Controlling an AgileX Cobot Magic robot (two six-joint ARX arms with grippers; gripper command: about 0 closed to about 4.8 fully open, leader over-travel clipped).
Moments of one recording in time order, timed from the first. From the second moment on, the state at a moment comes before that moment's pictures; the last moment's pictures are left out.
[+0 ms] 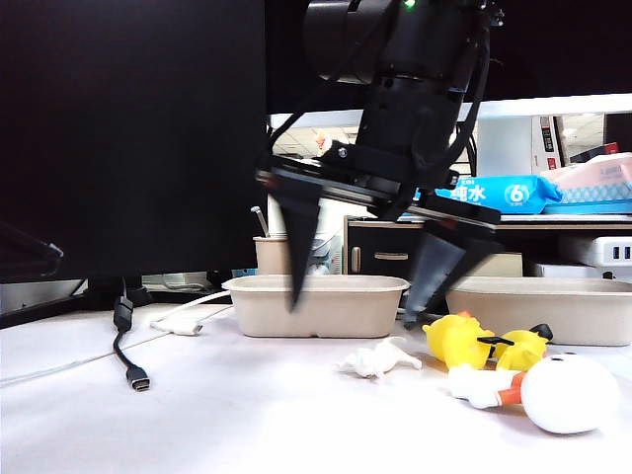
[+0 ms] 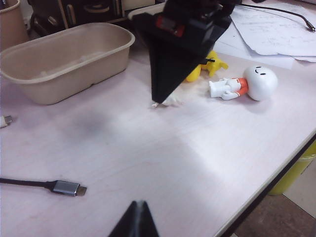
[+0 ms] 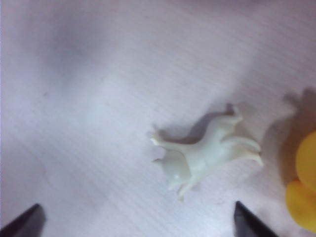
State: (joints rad) left arm -0.79 0.20 0.01 -0.08 0.07 0.03; right arm 0.77 1.69 1.18 -0.71 -0.06 0.47
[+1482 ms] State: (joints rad) left arm -0.79 0.20 0.01 -0.08 0.07 0.03; right arm 0.70 1.82 1.19 -0.65 0.04 0.07
